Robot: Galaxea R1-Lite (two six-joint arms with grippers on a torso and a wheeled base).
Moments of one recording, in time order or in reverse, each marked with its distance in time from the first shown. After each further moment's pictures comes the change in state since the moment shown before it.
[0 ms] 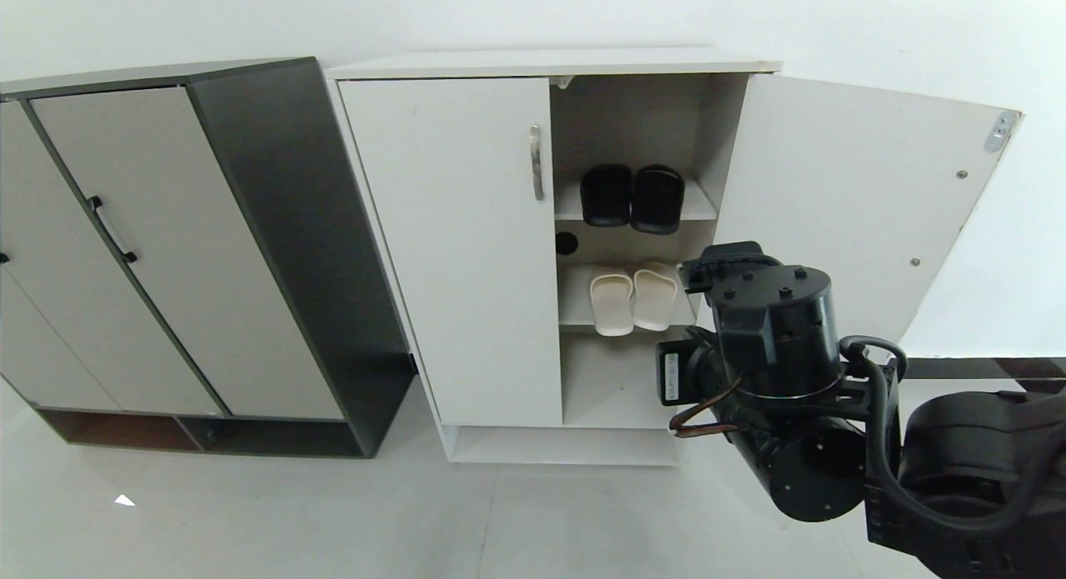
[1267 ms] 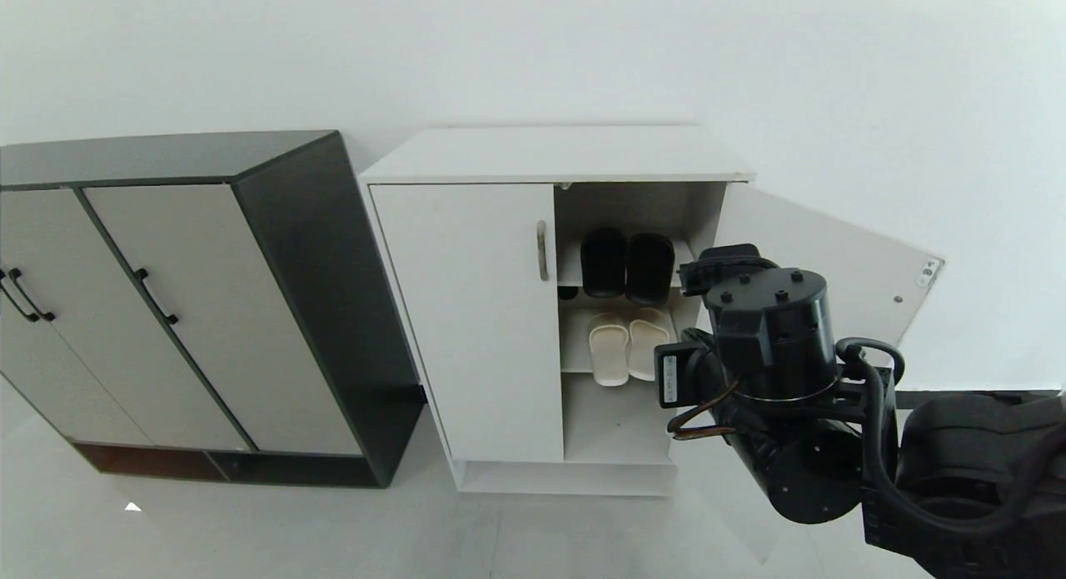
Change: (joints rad) left arm 0.000 0.000 0.000 0.000 0.000 0.000; right arm 0.001 0.002 0.002 0.000 0.000 0.000
